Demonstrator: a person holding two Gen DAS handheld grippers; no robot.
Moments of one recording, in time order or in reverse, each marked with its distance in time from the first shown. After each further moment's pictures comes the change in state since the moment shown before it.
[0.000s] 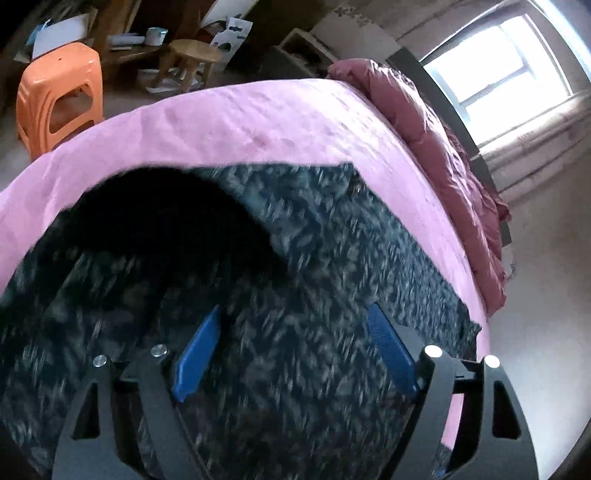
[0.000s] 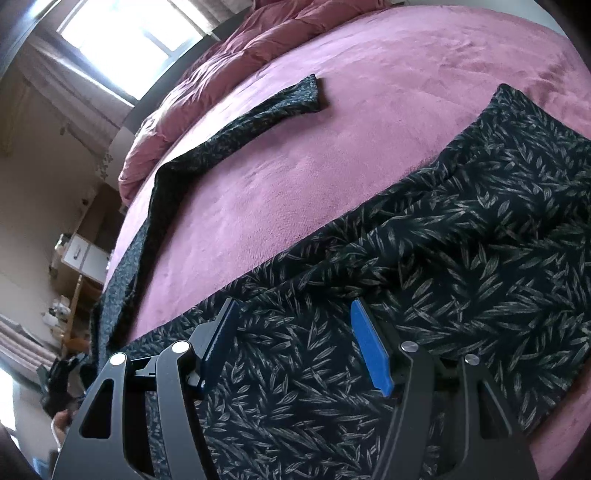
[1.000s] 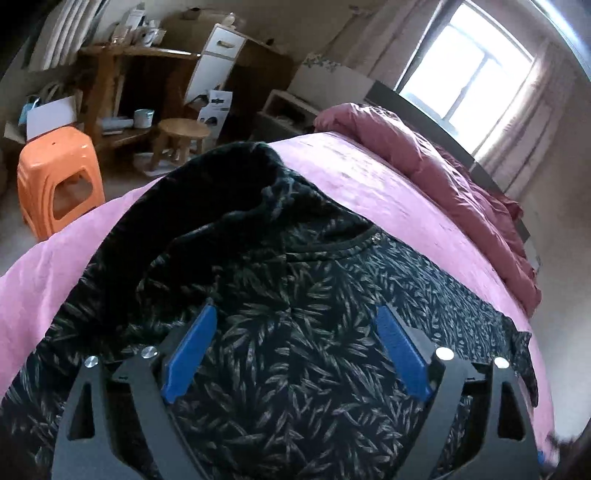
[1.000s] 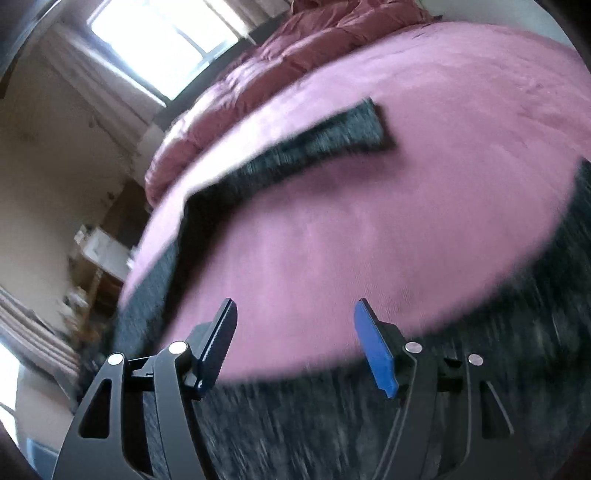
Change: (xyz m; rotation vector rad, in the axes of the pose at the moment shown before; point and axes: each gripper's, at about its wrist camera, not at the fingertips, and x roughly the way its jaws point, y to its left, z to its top) left arm 0.025 -0.001 0.007 0.206 -0.270 0.098; right arm 0.033 0.030 0.071 -0.056 -0.037 0.141
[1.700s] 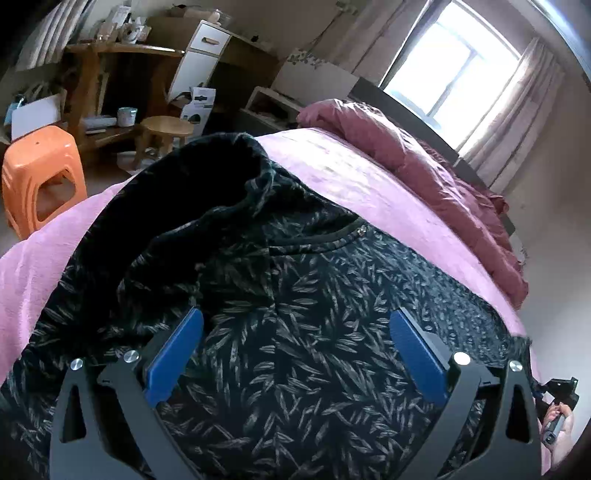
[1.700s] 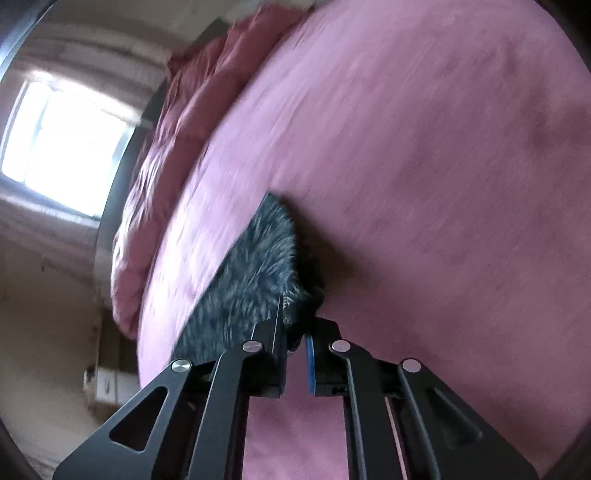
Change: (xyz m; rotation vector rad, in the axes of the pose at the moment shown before) left arm 0.003 0.003 -0.002 0.013 0.012 -0.076; right arm 0.058 -0.078 0.130 0.442 -0.163 -0.129
